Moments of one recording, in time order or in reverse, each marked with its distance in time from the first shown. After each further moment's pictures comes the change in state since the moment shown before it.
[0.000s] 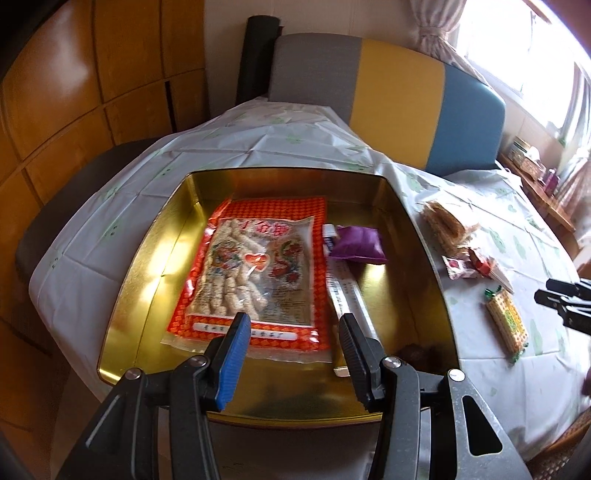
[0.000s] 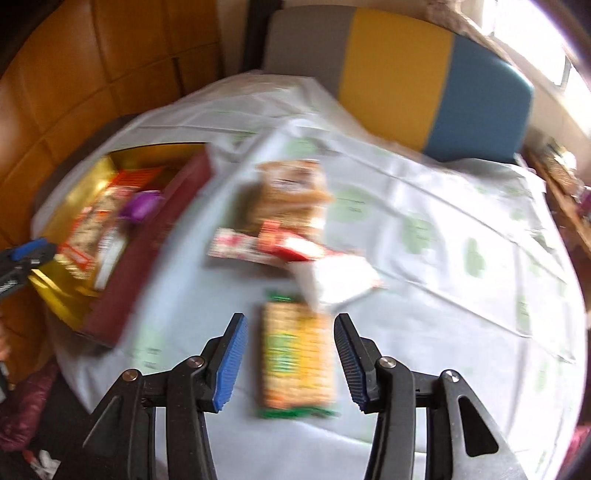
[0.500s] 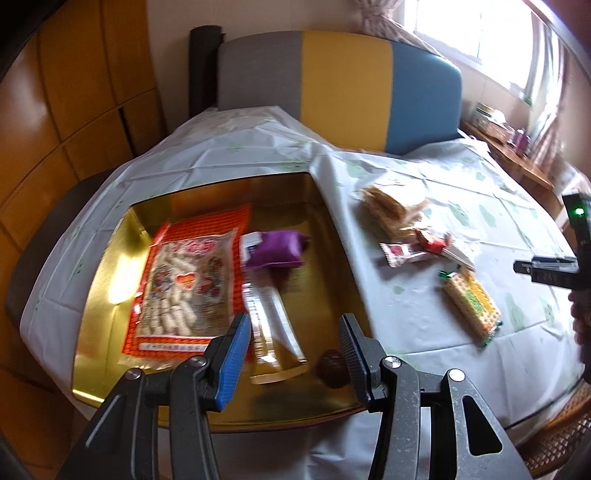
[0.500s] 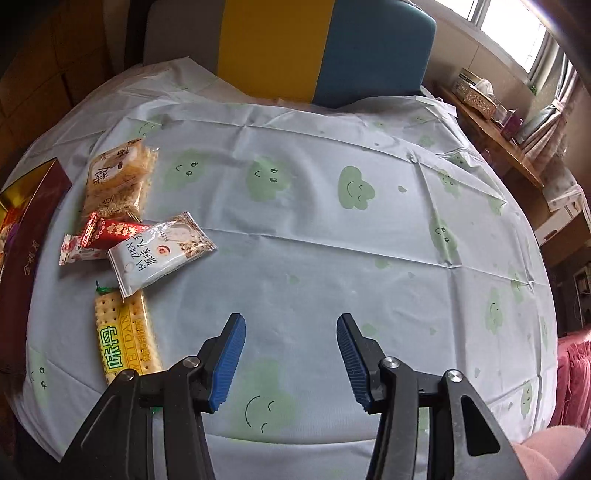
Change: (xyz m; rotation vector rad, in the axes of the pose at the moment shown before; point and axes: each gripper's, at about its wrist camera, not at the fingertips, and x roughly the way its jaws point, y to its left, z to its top) left arm -0.006 -0.076 0.007 0.163 0.011 -0.058; right arm 0.021 -0.097 -0.024 0.262 0.103 -0.234
